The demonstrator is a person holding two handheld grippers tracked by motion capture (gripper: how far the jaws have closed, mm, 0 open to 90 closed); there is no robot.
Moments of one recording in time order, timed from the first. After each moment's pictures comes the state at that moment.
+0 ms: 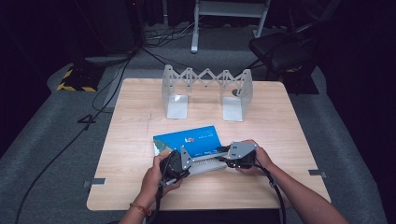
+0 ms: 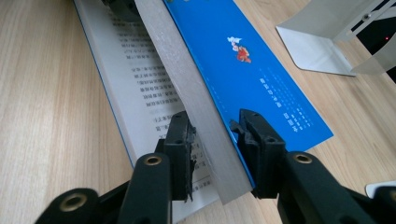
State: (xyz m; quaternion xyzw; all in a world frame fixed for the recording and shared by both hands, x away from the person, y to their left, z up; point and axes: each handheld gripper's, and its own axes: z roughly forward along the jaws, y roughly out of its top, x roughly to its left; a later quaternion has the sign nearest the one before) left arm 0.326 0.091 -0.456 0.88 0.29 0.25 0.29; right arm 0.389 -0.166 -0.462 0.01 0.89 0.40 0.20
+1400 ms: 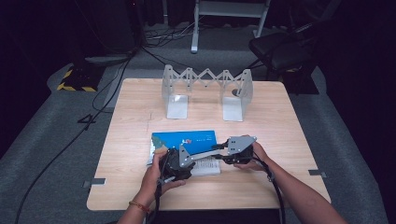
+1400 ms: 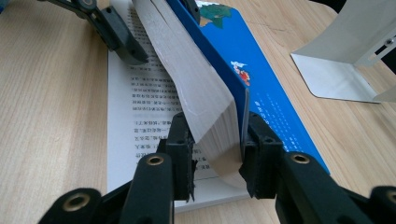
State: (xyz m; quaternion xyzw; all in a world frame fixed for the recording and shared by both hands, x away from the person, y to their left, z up) left arm 0.330 0.090 -0.457 0.87 0.30 0.24 0.31; right arm 0.401 -0.158 -0.452 -0.01 0.89 0.44 0.16
